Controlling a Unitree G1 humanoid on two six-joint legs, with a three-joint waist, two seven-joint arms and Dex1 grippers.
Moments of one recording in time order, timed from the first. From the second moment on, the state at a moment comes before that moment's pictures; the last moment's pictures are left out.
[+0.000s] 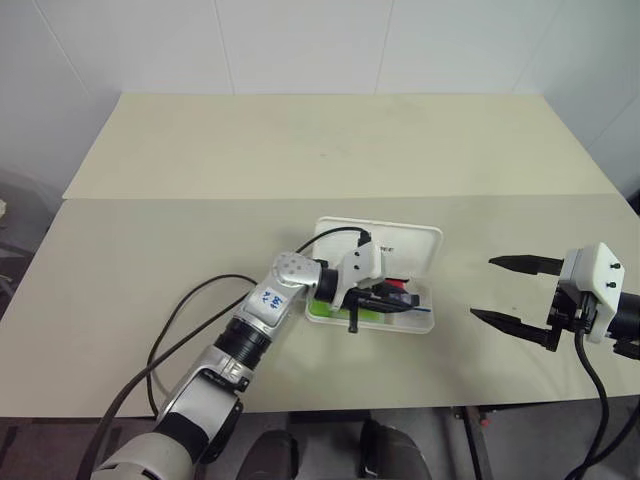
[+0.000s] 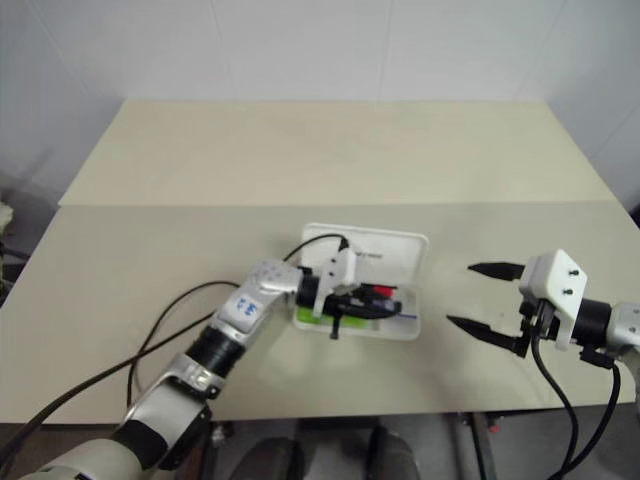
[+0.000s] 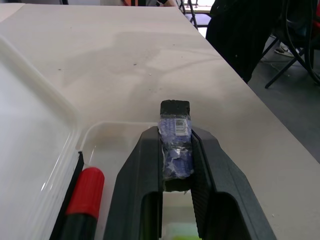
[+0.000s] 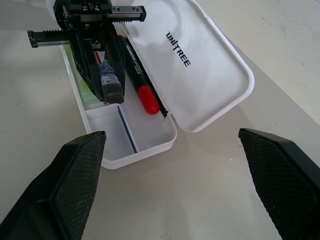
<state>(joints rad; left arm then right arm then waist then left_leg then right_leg) -0.73 0.12 -0.39 0.37 -0.13 0.14 -1.07 0.05 -0.94 -0.43 -0.31 0.50 0.28 1.13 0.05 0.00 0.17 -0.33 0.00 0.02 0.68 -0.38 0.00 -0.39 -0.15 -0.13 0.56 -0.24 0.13</state>
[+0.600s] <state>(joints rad) -0.74 0.11 -0.39 0.42 -0.11 0.13 -1.07 0.06 -0.93 -0.43 -0.32 0.50 0.28 1.12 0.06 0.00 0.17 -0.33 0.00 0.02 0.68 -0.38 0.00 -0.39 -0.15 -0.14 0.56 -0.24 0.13</state>
